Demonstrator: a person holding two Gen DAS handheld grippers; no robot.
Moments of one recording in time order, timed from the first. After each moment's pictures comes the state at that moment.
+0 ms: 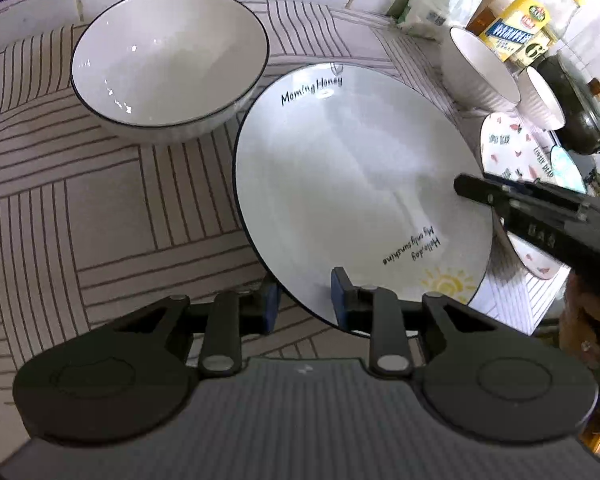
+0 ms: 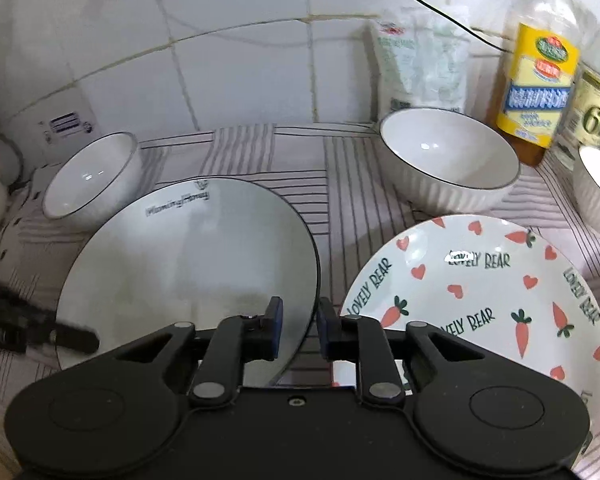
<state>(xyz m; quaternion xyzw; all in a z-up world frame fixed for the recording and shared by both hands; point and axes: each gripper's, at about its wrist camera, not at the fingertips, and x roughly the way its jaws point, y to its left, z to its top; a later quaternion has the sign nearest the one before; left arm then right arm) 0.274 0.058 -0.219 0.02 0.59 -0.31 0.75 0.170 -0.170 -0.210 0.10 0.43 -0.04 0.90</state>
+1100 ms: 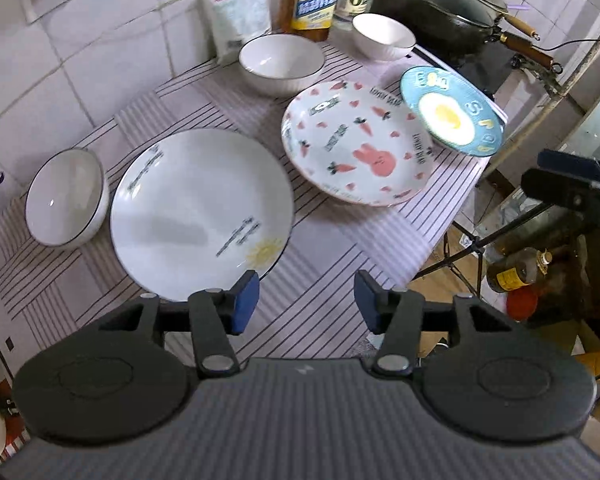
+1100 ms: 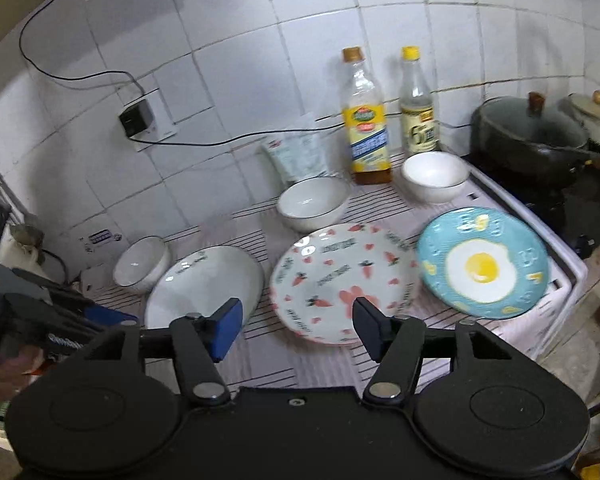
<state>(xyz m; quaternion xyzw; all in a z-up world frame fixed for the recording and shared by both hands) 0.153 -0.022 -0.083 0.19 0.50 -0.42 0.73 -0.053 -0.198 -0.074 0.19 0.32 -0.14 0.92</state>
